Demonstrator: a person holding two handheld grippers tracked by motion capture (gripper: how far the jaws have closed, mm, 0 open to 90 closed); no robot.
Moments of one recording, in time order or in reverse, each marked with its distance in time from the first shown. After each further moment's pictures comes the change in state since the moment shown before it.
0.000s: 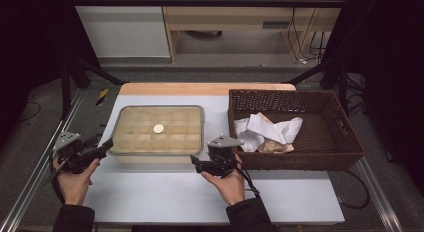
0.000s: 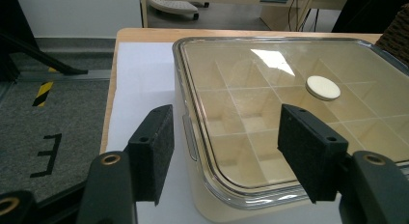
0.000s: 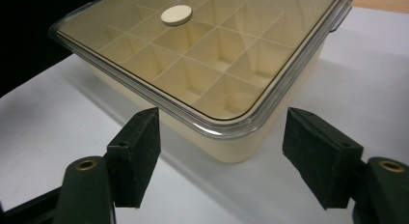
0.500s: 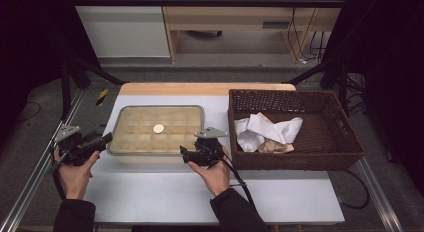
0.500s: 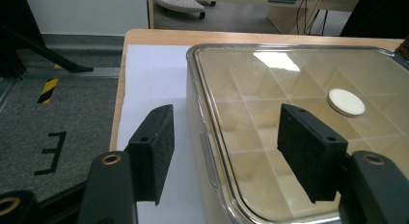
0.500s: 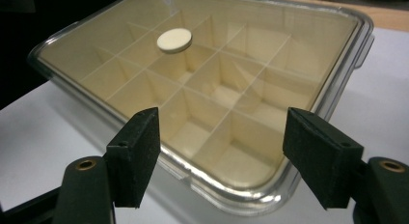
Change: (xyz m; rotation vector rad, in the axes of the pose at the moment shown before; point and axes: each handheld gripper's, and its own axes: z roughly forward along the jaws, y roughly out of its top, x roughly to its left) left arm 0.013 0.012 0.017 0.005 0.022 -0.027; right arm 0.012 0.023 0.034 -0.021 -0.051 0.006
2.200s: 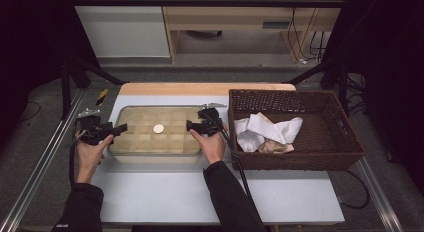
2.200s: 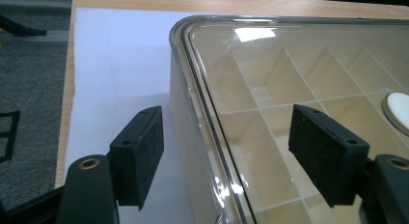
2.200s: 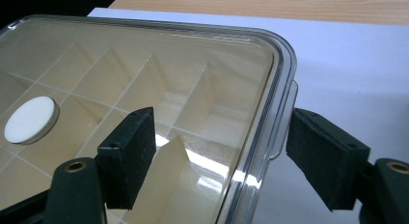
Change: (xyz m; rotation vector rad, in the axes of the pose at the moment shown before) left arm 0.018 0.013 0.084 0.180 -0.123 -0.018; right arm -0.060 0.038 0.073 0.065 -0.135 0.181
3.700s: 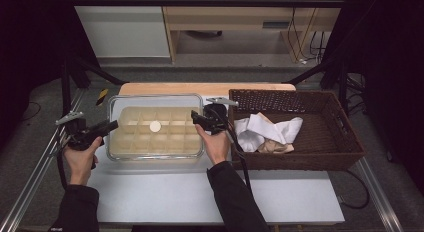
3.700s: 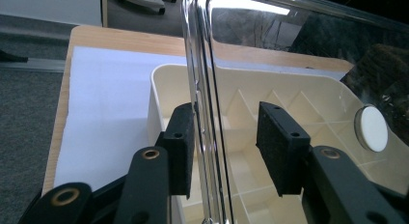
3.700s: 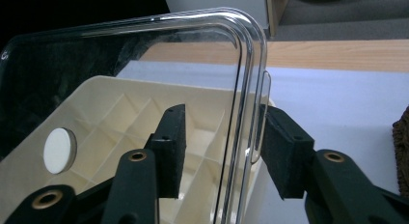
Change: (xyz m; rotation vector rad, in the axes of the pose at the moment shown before) left arm -0.011 -0.003 -0.051 -0.179 -0.080 -0.062; right arm 0.008 0.018 -0.055 -0.151 0.056 0.058
